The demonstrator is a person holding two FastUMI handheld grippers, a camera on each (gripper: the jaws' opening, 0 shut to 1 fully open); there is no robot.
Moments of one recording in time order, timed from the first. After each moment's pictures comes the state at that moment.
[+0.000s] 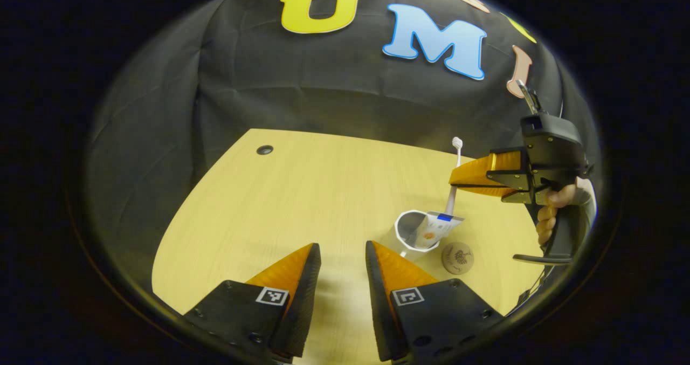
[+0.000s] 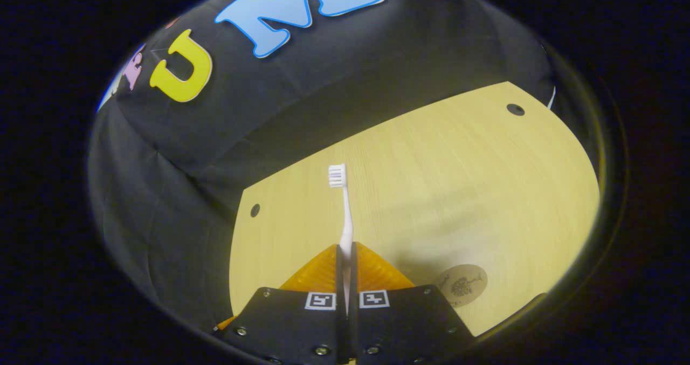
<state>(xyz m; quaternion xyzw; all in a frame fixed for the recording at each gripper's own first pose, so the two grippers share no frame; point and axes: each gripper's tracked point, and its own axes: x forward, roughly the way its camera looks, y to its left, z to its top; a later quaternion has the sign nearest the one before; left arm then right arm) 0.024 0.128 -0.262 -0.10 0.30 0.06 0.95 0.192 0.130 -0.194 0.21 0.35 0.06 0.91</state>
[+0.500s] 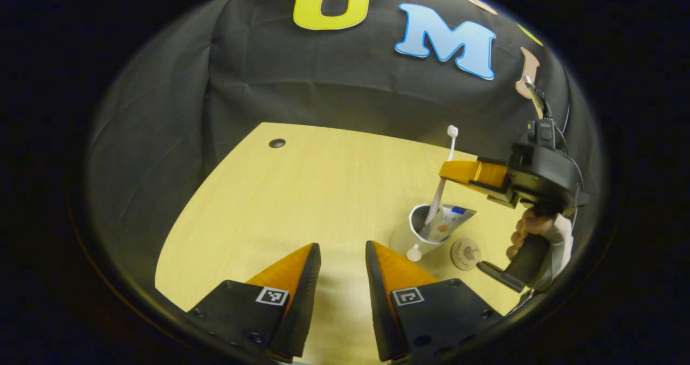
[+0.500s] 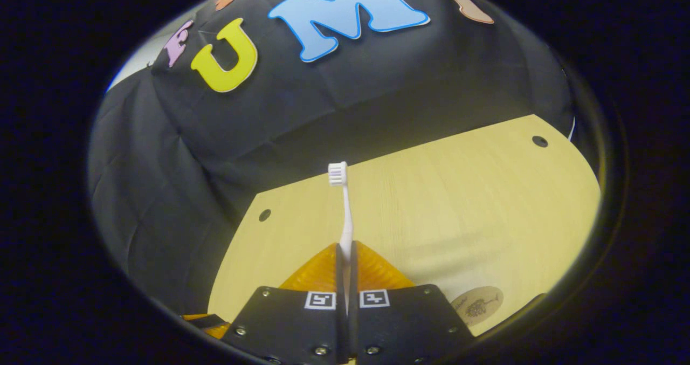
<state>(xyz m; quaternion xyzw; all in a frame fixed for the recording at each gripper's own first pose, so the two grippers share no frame) 0.013 0.137 -0.268 -0.10 0.32 0.08 0.94 0.197 0.162 -0.208 0.16 0.26 0.11 0.95</state>
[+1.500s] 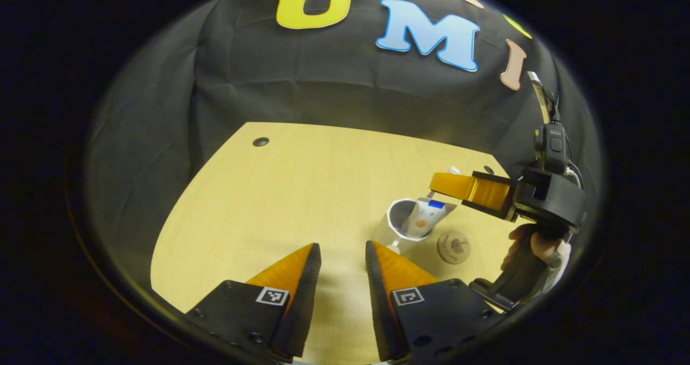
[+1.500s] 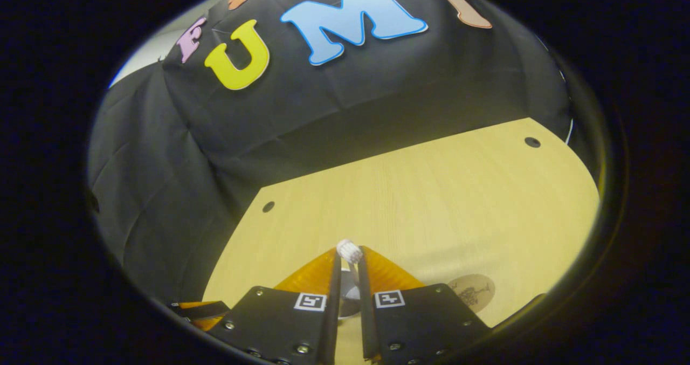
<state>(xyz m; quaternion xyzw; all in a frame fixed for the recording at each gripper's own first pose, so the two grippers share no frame) 0.016 0.104 -0.272 -0.09 0.32 0.04 0.94 0.153 0.148 -0.205 0.14 0.25 0.12 0.95</state>
